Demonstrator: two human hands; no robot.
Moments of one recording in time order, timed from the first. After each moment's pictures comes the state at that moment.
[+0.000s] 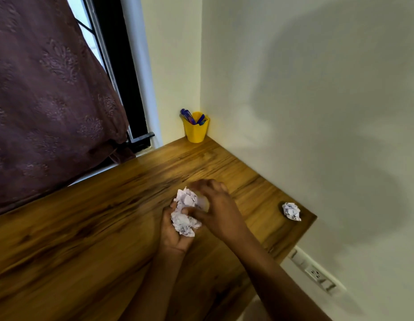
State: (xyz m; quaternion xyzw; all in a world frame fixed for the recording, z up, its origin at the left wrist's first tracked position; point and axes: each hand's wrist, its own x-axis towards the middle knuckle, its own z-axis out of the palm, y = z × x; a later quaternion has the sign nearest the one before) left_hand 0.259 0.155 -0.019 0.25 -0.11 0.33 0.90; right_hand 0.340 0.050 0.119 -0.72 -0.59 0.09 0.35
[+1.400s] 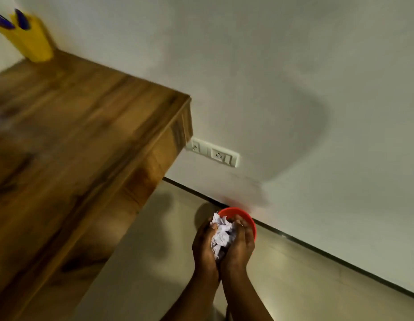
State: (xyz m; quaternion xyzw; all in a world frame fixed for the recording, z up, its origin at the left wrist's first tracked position) left_hand 0.291 -0.262 -0.146 0.33 0.42 0.09 0.84; right_hand 0.323 -0.299 -0.119 -0.50 0.31 0.12 0.80
